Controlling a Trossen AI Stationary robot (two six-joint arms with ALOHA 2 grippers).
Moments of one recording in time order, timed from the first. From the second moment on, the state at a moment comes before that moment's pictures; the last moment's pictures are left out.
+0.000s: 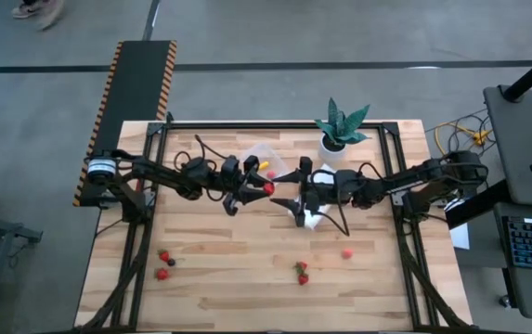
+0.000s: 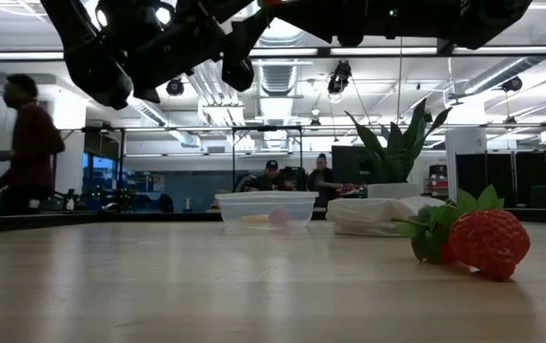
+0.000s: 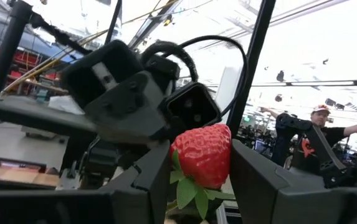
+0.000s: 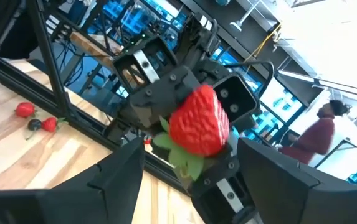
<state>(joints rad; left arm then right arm) 0.15 1.63 0.64 1.44 0.42 -0.46 0.06 1.49 0.72 0.87 0.08 -0.68</state>
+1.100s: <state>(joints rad) 0.15 1.64 0.66 1.40 0.41 -0.44 0.06 1.49 0.74 0.86 0.07 -0.69</state>
